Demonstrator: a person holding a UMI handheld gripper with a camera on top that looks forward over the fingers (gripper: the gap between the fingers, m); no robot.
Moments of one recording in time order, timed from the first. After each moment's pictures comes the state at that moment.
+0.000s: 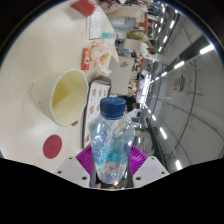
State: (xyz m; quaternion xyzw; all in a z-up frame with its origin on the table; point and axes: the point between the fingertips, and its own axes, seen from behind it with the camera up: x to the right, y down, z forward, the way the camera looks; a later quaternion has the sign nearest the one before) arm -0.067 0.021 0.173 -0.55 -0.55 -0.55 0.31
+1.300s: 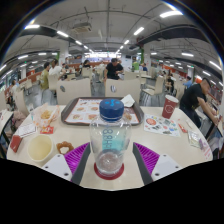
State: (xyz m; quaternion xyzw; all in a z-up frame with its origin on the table) arm 0.000 -0.003 0.070 -0.87 0.01 -0.03 0.48
